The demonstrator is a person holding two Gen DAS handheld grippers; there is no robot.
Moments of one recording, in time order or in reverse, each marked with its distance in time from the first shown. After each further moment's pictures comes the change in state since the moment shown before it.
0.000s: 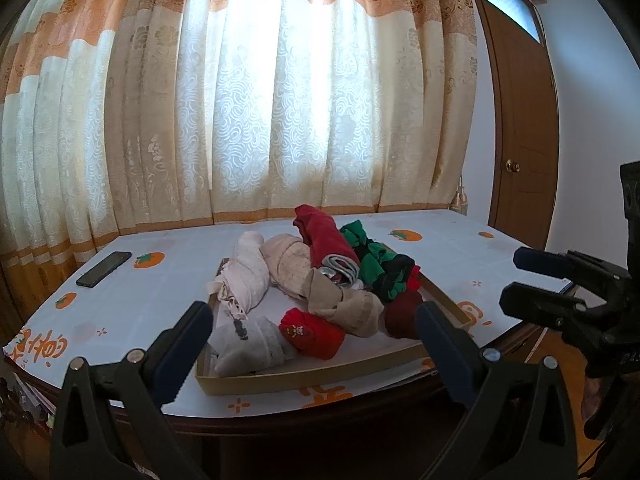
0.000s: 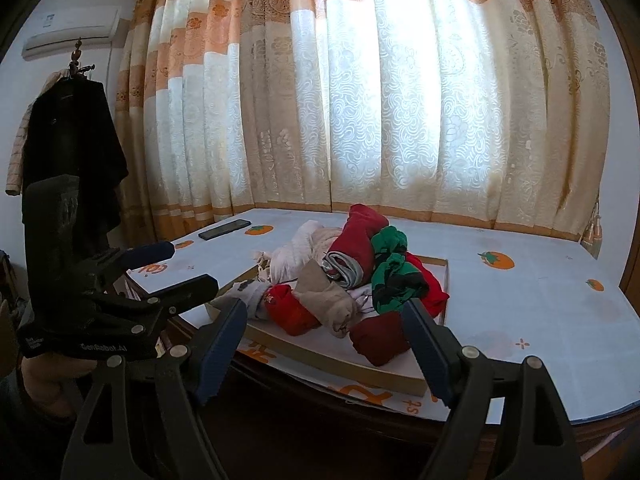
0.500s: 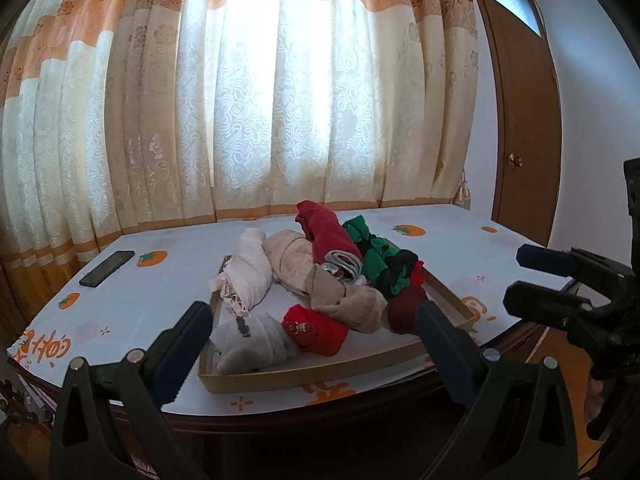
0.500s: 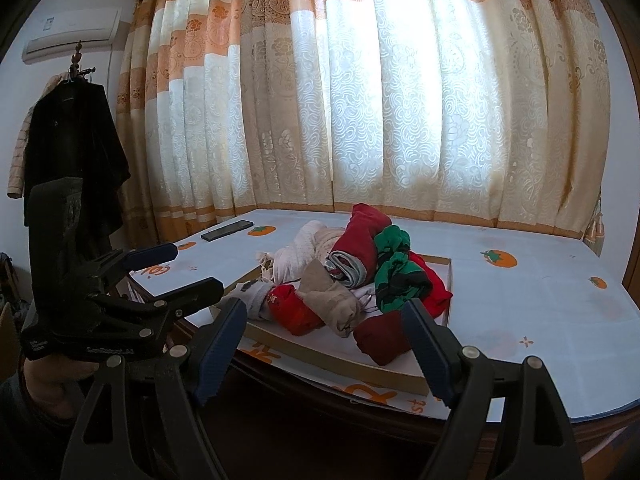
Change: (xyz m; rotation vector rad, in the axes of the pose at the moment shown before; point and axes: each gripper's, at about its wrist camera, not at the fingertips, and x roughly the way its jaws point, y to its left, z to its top) left arm 0.001 0.000 -0.003 0.008 0.014 0.013; right arm -0.001 0.003 -0.001 0.006 0.001 0.008
